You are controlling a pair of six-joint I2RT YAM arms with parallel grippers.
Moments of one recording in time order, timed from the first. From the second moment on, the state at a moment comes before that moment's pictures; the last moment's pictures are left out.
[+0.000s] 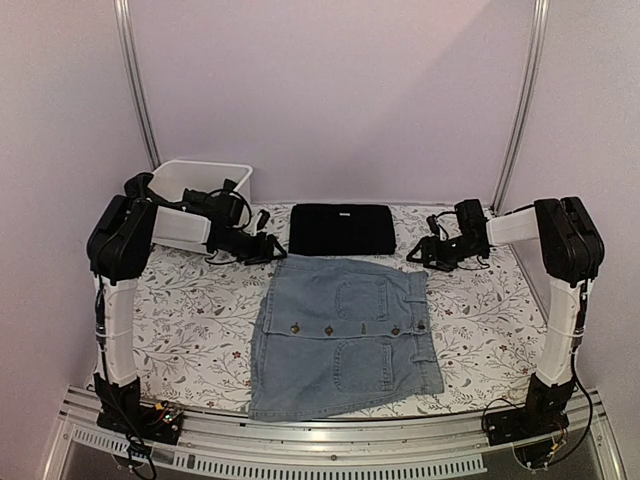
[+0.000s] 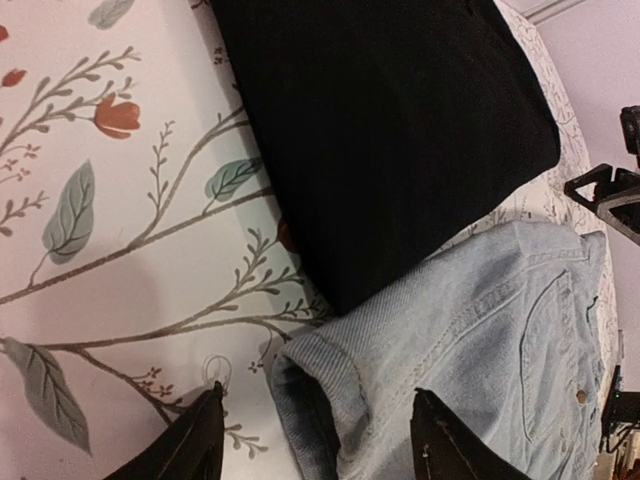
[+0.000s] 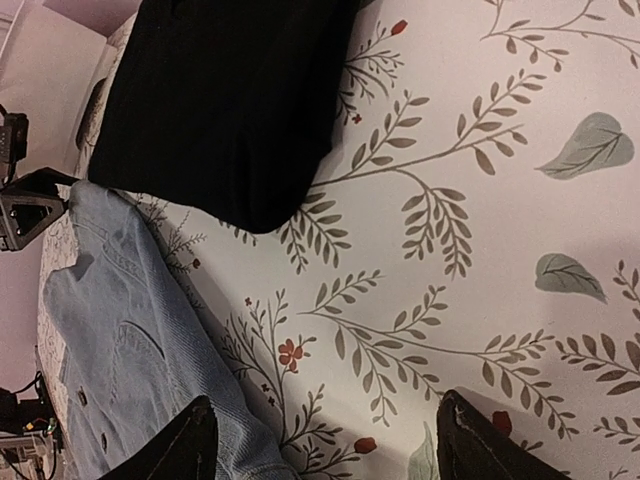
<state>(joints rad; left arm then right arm) -0.32 2.21 1.44 -0.12 0.51 -0.29 0.18 2.07 1.27 -0.15 -0.58 0.24</state>
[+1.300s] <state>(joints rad) -0.30 2.24 1.46 -0.07 0.56 -0.27 0.16 2.06 1.17 -0.18 -0.72 0.11</state>
